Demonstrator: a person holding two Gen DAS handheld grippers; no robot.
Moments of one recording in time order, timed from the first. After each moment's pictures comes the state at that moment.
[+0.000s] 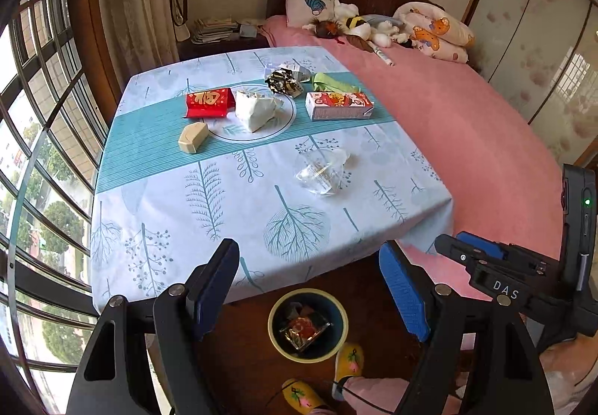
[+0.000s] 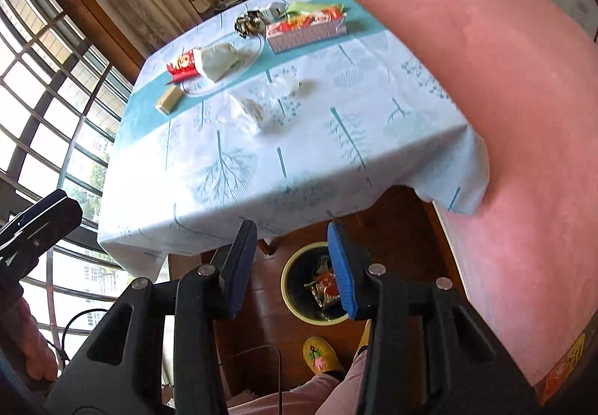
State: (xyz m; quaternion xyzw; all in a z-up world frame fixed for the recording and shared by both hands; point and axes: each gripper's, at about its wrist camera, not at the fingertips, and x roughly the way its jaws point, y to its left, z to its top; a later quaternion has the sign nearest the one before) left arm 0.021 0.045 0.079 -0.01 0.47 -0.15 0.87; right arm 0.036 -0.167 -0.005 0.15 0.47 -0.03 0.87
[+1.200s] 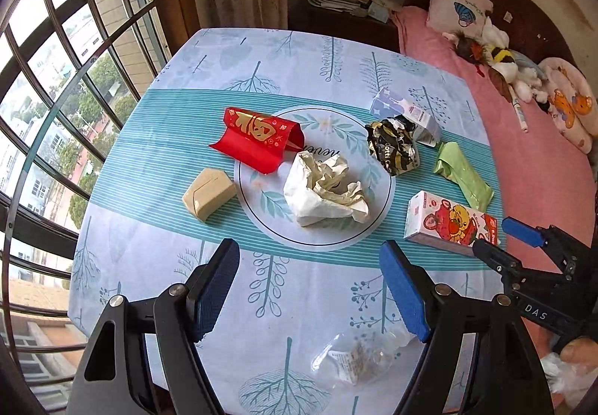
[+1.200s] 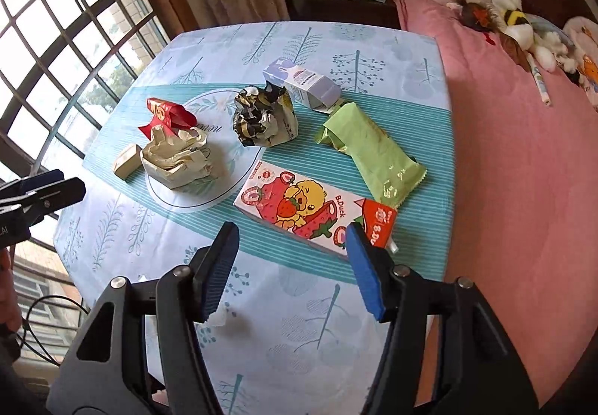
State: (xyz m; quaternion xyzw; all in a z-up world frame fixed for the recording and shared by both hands) left arm 0.324 0.007 0.007 -0.12 0.53 0.11 0.83; right arm 0.423 -0.239 -0.038 -0.07 0.51 0.20 0.83
